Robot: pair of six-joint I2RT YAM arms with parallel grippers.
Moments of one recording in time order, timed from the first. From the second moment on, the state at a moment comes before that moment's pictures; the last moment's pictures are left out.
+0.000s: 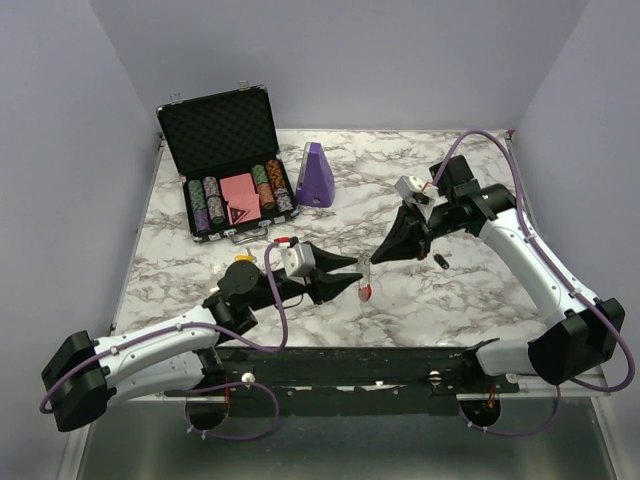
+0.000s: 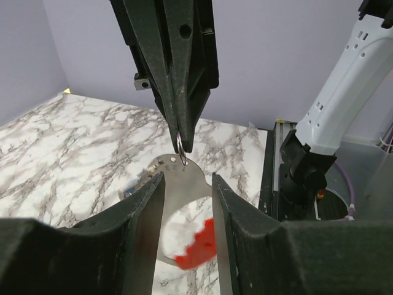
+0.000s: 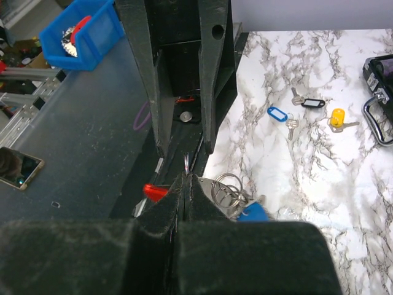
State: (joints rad) left arm -0.99 0.92 0.48 0.69 0.30 -0.12; right arm 0.38 1.35 1.30 -1.03 -1.45 -0.92
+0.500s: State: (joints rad) left arm -1.00 1.00 0.53 0.74 0.29 -0.13; right arm 0.39 1.35 1.29 -1.03 -1.45 -0.92
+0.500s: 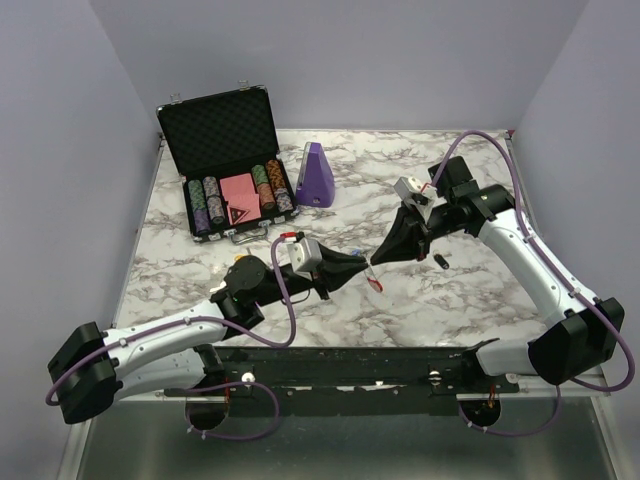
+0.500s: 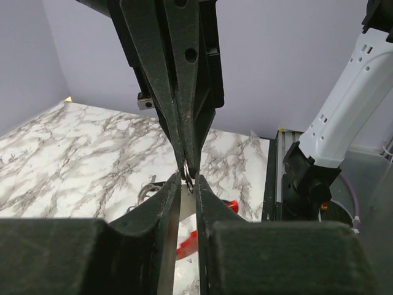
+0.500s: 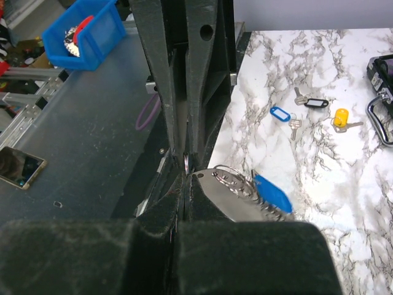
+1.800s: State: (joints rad) left arm -1.00 0.96 0.58 0.56 0.30 -0.15; right arm 0.39 1.34 1.29 -1.03 -1.46 -0.89
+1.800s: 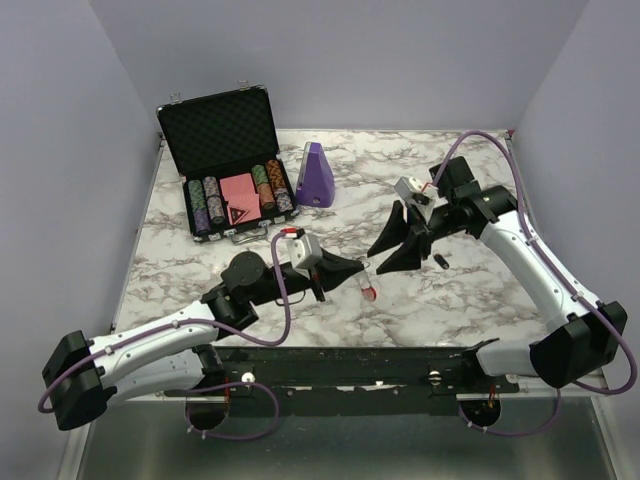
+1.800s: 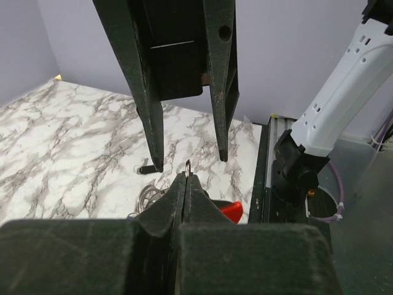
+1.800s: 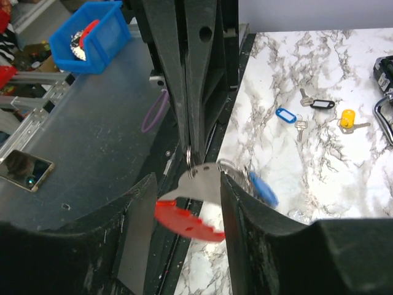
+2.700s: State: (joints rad) left arm -0.92 0.93 0.56 0.51 0.41 -0.27; right arm 0.50 1.35 1.35 -0.98 -1.30 -0.68
